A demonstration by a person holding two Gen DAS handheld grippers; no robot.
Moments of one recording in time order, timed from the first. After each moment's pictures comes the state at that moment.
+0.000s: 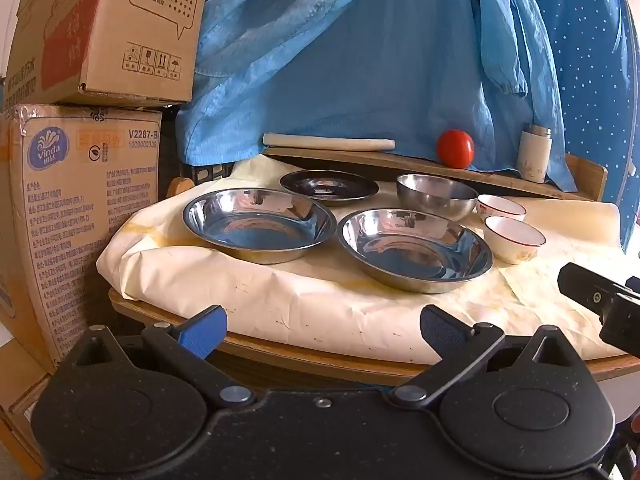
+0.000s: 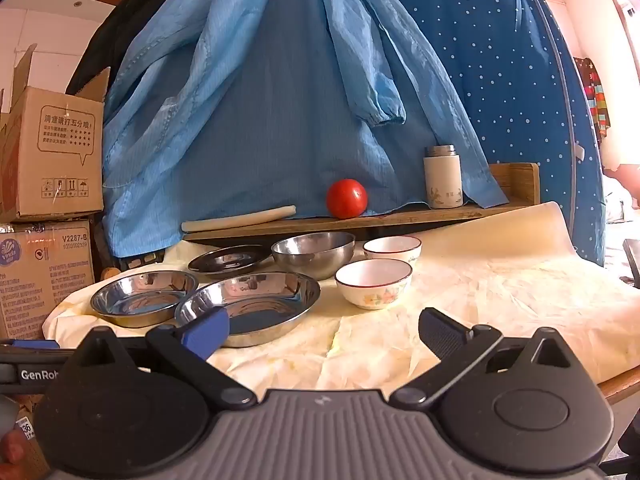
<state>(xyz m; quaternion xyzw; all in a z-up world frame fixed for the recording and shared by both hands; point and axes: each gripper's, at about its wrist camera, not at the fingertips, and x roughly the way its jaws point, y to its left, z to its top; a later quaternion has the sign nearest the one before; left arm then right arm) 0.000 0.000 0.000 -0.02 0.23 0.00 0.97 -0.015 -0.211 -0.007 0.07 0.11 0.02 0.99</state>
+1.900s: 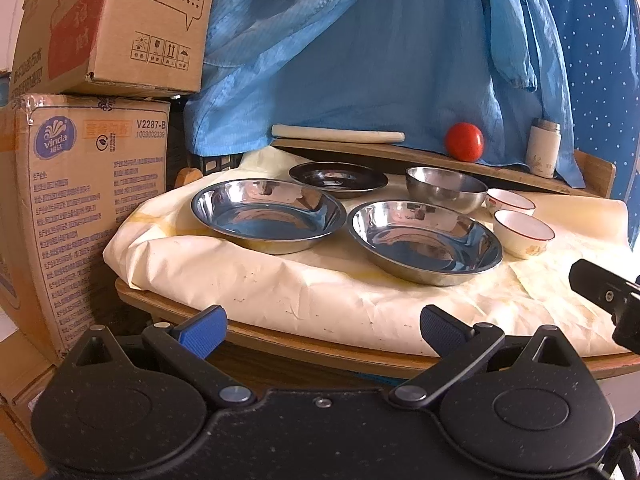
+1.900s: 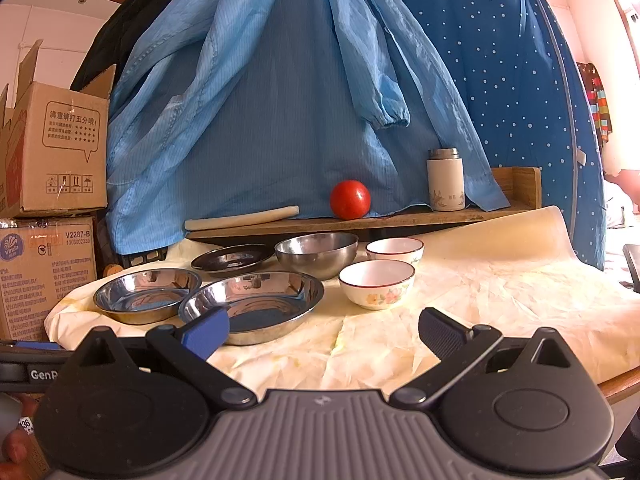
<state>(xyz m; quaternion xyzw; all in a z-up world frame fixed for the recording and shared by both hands) 0.000 0.004 -0.005 -0.02 0.24 0.01 0.97 -0.018 -0.207 -0.007 0.06 0.11 0.02 0.99</state>
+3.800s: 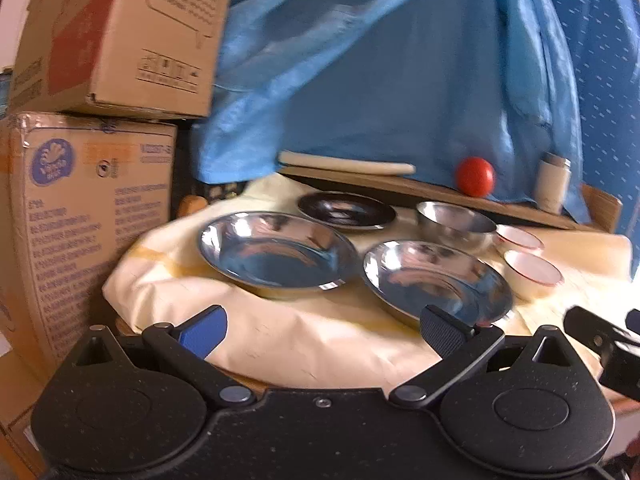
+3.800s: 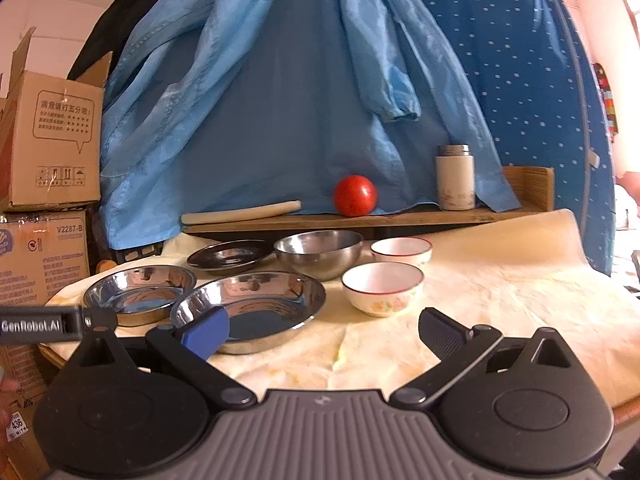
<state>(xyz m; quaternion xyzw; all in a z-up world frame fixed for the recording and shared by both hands) 0.023 0.023 0.014 -0.04 0.21 0.02 0.98 0.010 -0.204 -0.003 0.05 0.12 0.03 0.99</state>
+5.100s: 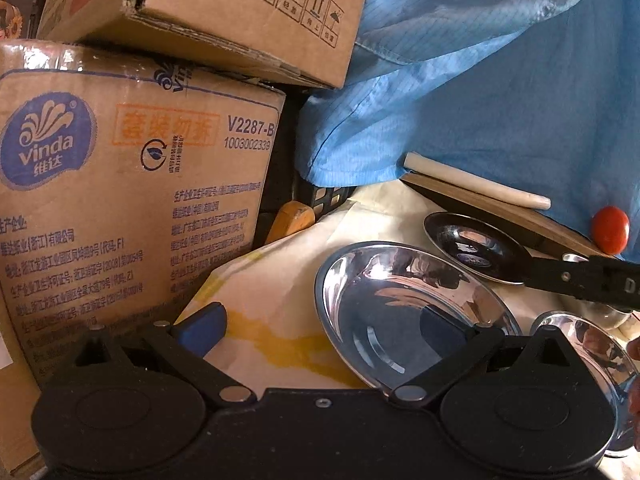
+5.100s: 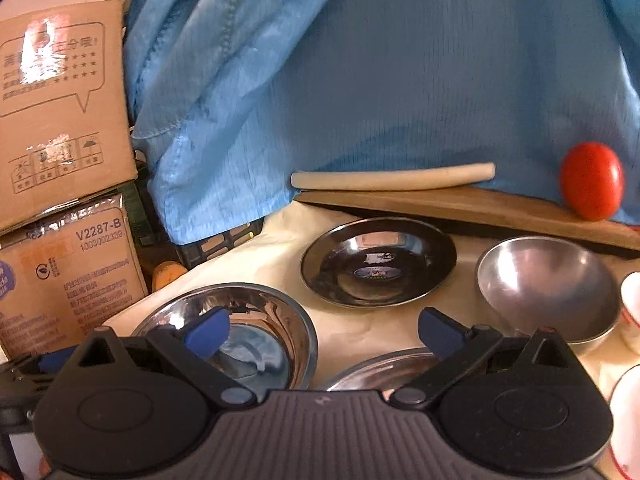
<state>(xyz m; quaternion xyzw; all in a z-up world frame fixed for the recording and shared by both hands) 0.132 0.118 0.003 -0.10 0.24 0.12 0.96 0.236 -0.100 0.022 0.04 0.25 0.23 0.94</state>
